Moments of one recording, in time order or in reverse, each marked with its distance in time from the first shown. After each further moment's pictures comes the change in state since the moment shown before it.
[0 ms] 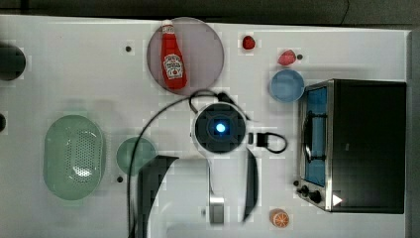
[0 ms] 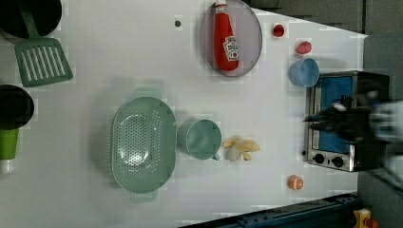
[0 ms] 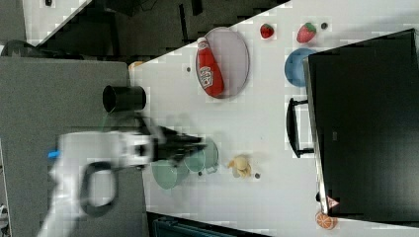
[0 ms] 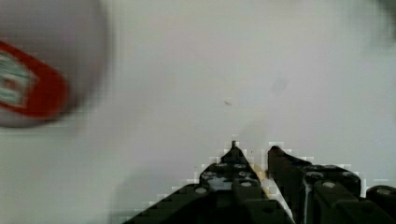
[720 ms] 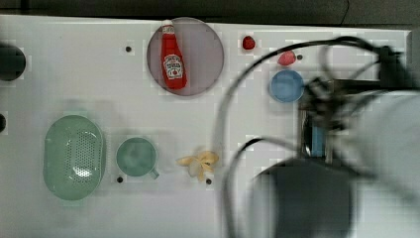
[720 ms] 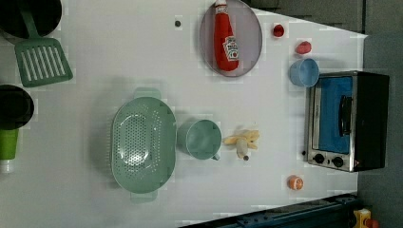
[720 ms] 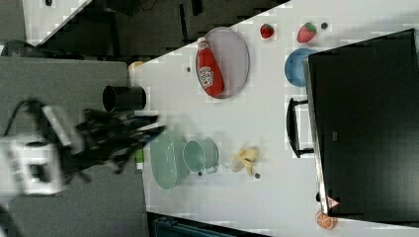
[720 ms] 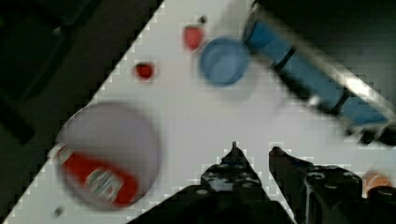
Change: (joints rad) arm 0.012 0.017 -0.318 0.523 0.002 -0.294 -0.209
